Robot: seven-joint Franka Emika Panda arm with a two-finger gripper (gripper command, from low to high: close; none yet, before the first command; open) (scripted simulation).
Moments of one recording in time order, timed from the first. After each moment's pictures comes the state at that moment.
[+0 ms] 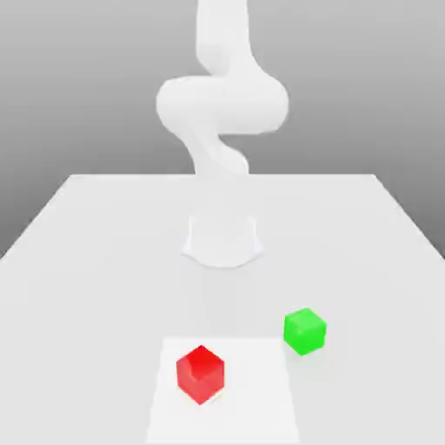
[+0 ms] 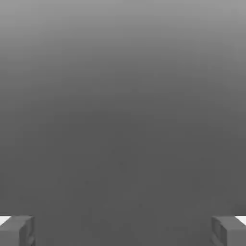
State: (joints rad) arm 0.03 -0.71 -0.03 -2.34 -0.01 2.35 0.71
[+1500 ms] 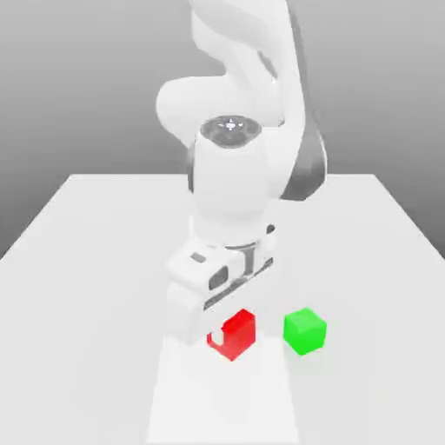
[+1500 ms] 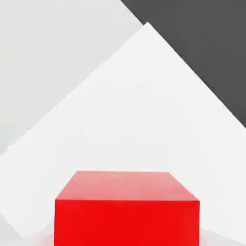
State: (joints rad) arm 0.25 -0.10 -0.06 -2.82 0.04 2.72 0.04
